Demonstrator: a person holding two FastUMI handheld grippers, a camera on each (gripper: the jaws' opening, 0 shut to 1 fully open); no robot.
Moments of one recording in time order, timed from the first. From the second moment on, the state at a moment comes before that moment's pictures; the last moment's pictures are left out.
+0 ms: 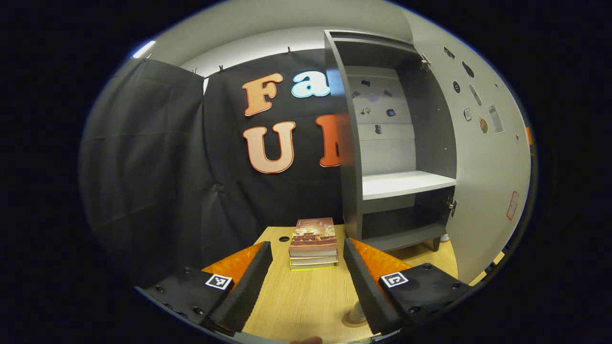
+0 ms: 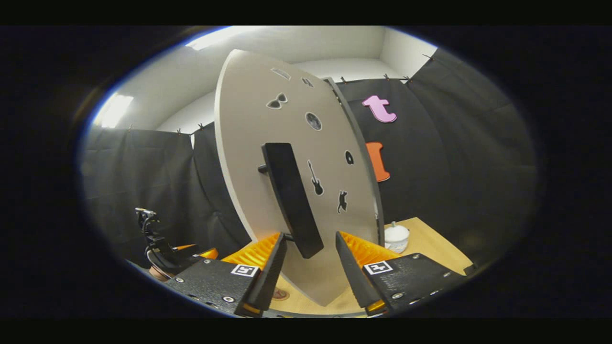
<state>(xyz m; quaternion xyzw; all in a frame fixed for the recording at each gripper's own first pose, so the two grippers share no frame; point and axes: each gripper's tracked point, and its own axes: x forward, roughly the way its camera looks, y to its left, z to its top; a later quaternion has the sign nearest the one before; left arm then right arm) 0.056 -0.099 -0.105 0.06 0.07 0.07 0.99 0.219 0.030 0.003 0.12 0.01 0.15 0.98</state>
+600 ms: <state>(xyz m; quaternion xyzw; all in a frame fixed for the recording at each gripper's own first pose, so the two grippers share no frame) 0.095 -0.039 -0.118 0.05 0.07 0.08 0.99 0.279 0.092 0.011 0.06 0.00 0.18 0.98</state>
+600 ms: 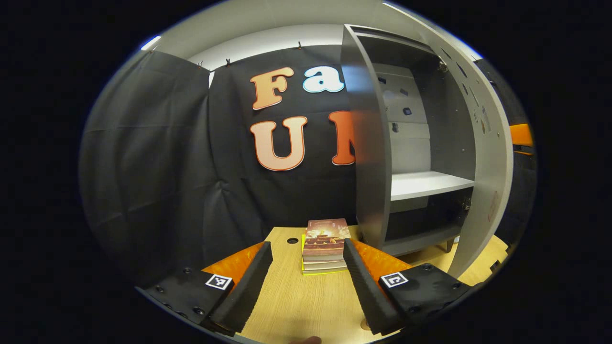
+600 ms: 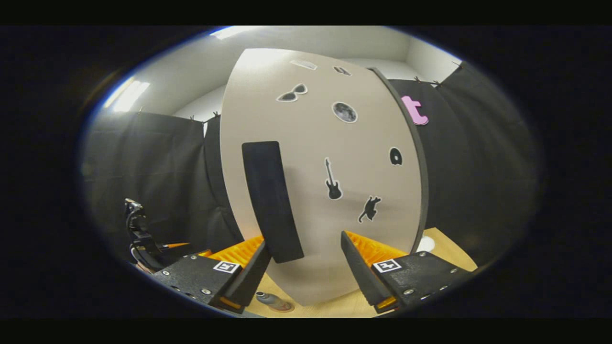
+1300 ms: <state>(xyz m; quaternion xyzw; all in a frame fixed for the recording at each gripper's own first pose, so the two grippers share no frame) 0.156 0.015 -0.138 0.02 0.09 0.07 0.99 0.327 0.139 0.012 0.02 -0.01 0.14 0.99</state>
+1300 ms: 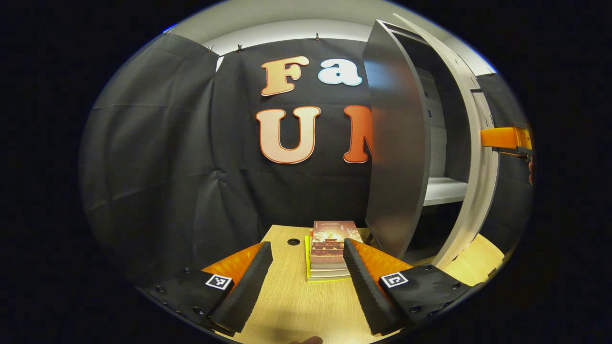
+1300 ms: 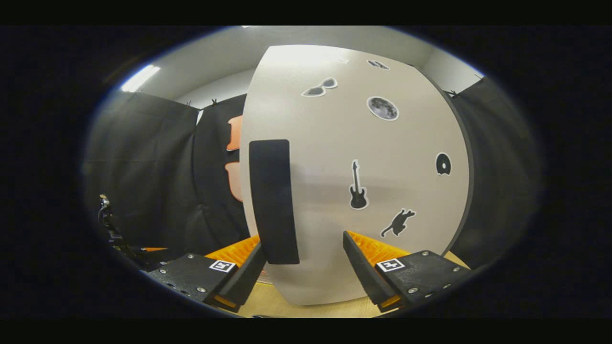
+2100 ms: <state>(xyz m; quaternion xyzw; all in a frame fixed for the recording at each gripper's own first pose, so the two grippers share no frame) 0.211 -0.010 -0.145 0.00 0.09 -0.01 1.00 0.347 0.144 0.010 -0.03 -0.03 0.05 1.00</state>
